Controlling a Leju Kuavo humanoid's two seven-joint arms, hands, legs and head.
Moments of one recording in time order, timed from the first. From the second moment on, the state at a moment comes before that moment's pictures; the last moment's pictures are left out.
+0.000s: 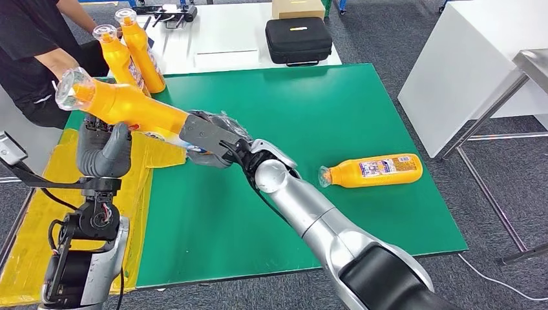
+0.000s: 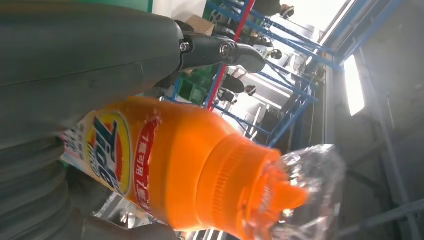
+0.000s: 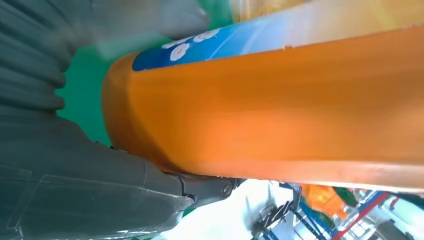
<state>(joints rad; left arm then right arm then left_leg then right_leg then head) -0.36 -0.01 -0.19 -1.57 0.69 -0.04 -0.22 -0.80 0.28 0.59 -0.83 0.34 0.00 -0.05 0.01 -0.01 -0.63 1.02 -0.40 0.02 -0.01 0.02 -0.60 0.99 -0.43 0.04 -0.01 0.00</state>
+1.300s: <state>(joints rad) -0.27 -0.04 -0.12 -1.63 0.59 -0.02 -0.18 -0.97 0.33 1.14 -0.66 -0.06 -0.04 0.09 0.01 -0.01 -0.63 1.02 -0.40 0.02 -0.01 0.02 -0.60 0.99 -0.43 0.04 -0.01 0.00</state>
